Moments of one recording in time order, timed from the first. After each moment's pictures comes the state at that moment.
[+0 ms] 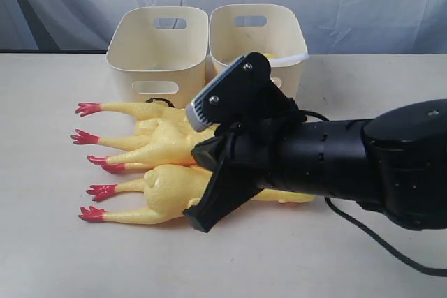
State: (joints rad) left arm 0.06 0.01 0.00 0.23 0.25 -0.13; right arm 0.91 1.41 -0.74 1.75 0.04 -1.83
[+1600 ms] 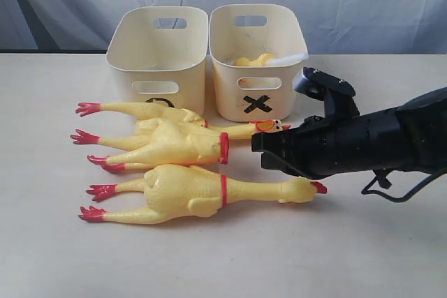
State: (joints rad) left arm 0.06 0.01 0.00 0.23 0.25 -0.13; right arm 0.46 1.59 -0.69 1.52 0.37 -1.07
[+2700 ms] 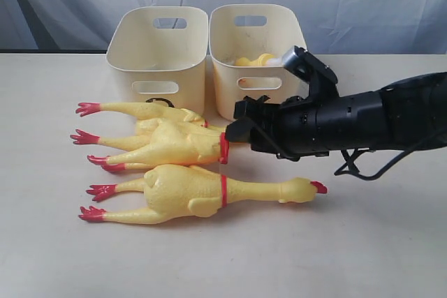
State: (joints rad) left arm 0.06 0.00 0.00 0.23 0.25 -0.13; right arm 0.46 1.66 -0.78 1.73 0.47 -1.15
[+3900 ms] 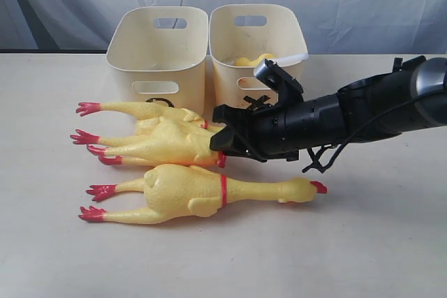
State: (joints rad) left arm 0.06 0.00 0.00 0.23 0.25 -0.13; right arm 0.46 1.89 -0.93 1.74 0.57 -1.15
